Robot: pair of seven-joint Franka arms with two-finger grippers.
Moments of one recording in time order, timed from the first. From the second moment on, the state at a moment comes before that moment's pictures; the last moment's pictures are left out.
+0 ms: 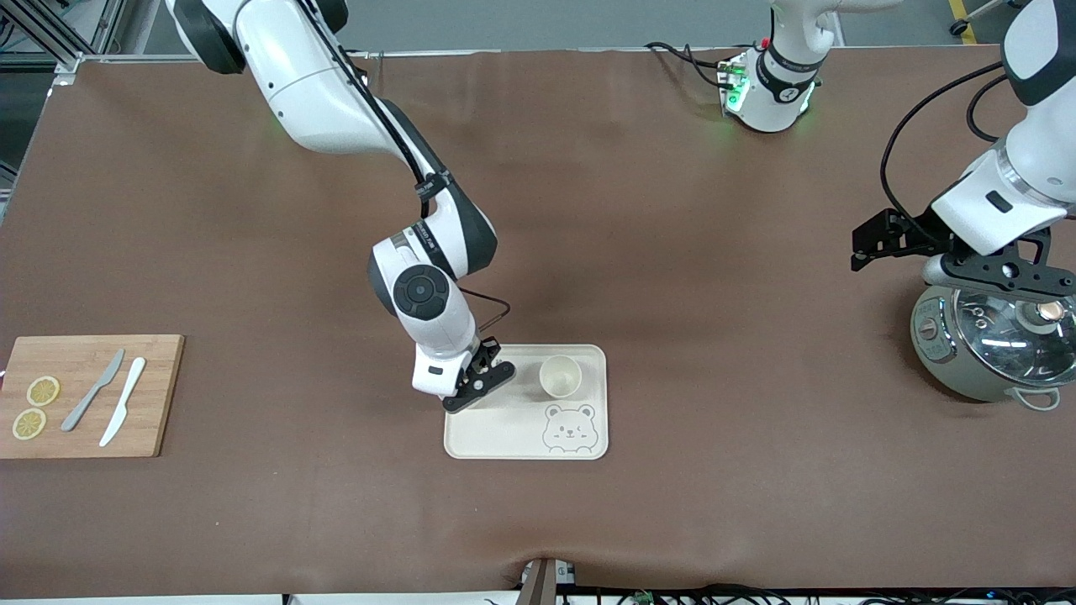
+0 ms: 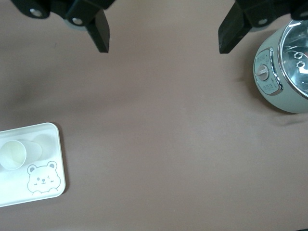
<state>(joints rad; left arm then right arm) -0.05 0.09 -0.08 -1.57 -0.05 1.72 0.07 0.62 0.82 -0.09 -1.32 0.08 2.25 -0.03</state>
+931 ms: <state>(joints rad) -0.05 0.09 -0.08 -1.57 -0.05 1.74 0.07 0.65 0.88 -0.09 -1.27 0.07 2.26 -0.04</state>
